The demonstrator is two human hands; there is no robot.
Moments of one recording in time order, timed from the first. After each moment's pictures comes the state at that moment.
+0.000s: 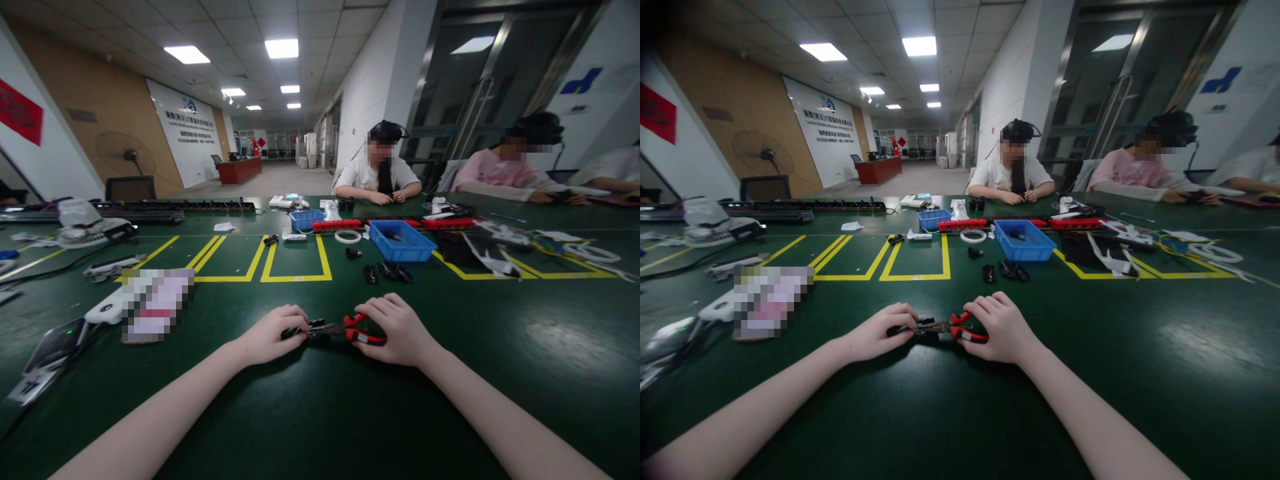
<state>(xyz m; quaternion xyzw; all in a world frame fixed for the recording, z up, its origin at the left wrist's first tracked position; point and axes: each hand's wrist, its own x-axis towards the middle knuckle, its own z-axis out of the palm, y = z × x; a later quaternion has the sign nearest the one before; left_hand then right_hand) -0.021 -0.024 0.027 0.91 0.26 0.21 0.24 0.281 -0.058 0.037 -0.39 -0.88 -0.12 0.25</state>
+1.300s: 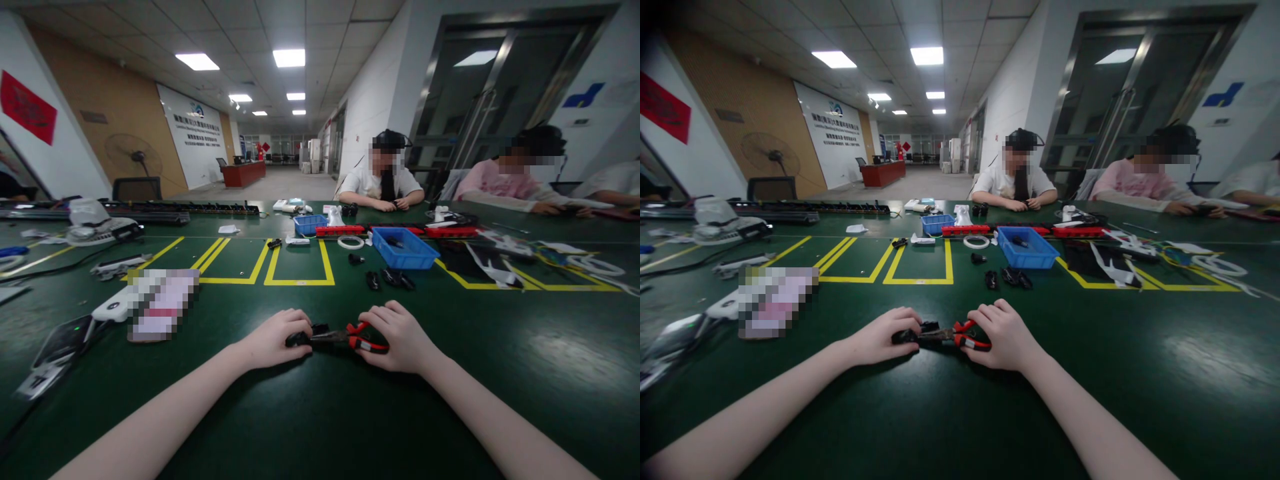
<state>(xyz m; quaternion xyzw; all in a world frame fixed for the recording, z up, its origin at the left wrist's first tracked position) -0.024 -0.025 0.029 0.92 0.26 0.19 0.21 0.281 -0.056 0.037 -0.38 -0.89 -0.11 0.23</state>
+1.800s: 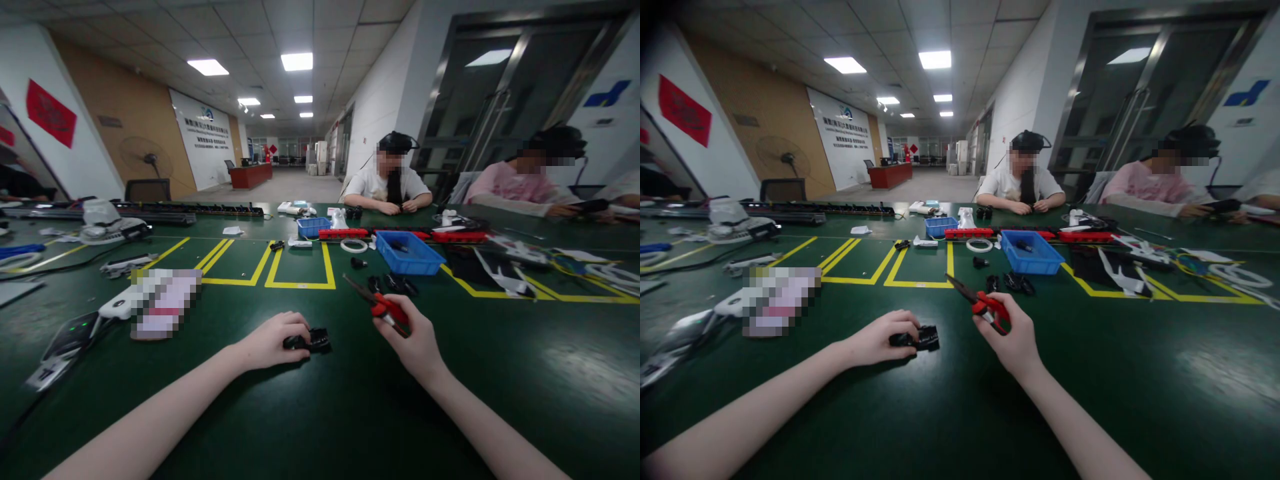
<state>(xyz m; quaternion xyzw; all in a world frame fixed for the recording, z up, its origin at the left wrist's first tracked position) -0.022 -0.023 0.026 0.92 0.27 0.20 0.22 0.278 -0.061 0.044 -0.53 -0.68 0.13 0.48</state>
